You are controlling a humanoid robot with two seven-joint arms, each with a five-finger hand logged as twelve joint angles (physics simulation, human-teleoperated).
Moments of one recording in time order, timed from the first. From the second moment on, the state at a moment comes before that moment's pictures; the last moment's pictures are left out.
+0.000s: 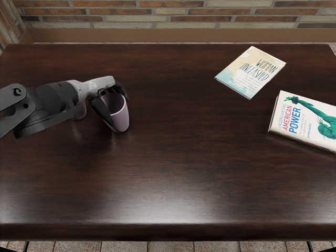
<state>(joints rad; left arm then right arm) -0.92 0.56 -0.56 -1.49 1.20 -0.20 0.61 0.01 0.00 0.21 0.28 0.14 0.23 0.01</state>
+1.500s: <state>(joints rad) -1.13 0.82 -0.57 -1.48 1.14 -0.25 0.61 0.01 0.00 0.21 0.28 0.14 0.23 0.01</state>
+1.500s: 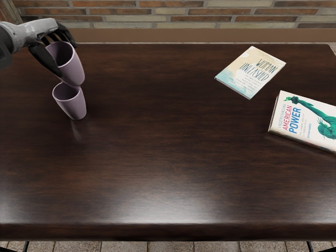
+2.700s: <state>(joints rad) -1.11 0.82 -0.53 -1.40 1.12 -0.30 0.61 0.01 0.00 0.21 0.28 0.14 0.23 0.01</state>
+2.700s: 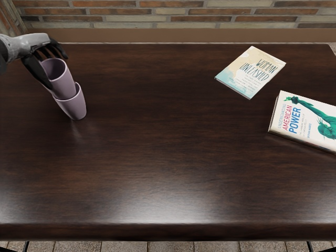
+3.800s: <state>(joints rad) -1.21 0.76 -0.56 -1.38 0.38 -0.59 0.61 0.01 0.00 0.21 0.28 0.14 0.23 0.01</state>
